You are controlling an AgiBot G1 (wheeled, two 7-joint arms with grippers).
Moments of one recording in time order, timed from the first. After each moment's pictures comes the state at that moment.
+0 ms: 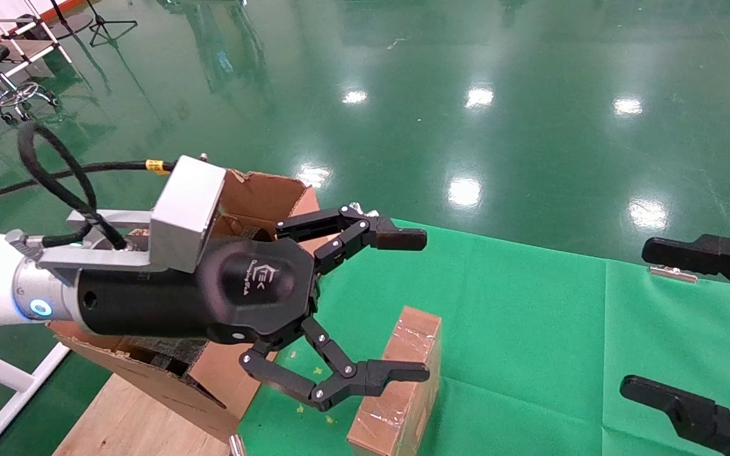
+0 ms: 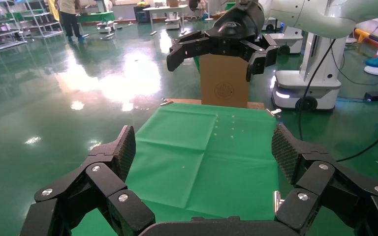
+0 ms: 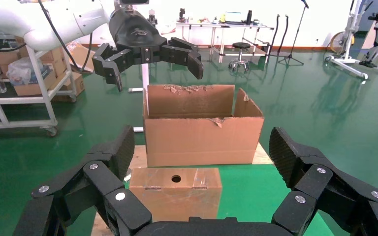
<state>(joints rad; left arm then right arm) -1.08 0.61 0.28 -1.28 0.73 1.49 -0.19 1.08 -0.58 -0.35 1.24 -0.67 -1.45 0.14</state>
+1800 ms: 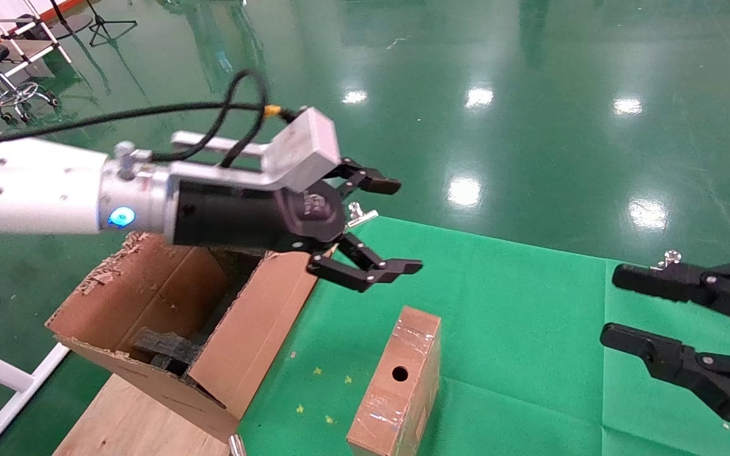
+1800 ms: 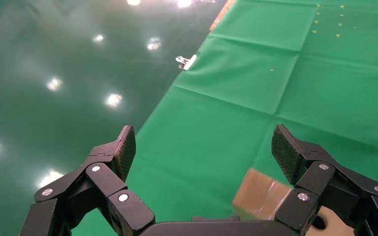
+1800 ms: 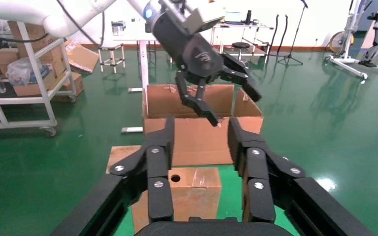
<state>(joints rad) -1.45 0.67 0.49 -1.35 1.31 1.36 -0.55 1.08 -0.58 -0.35 1.24 -0.67 -1.45 0.14</state>
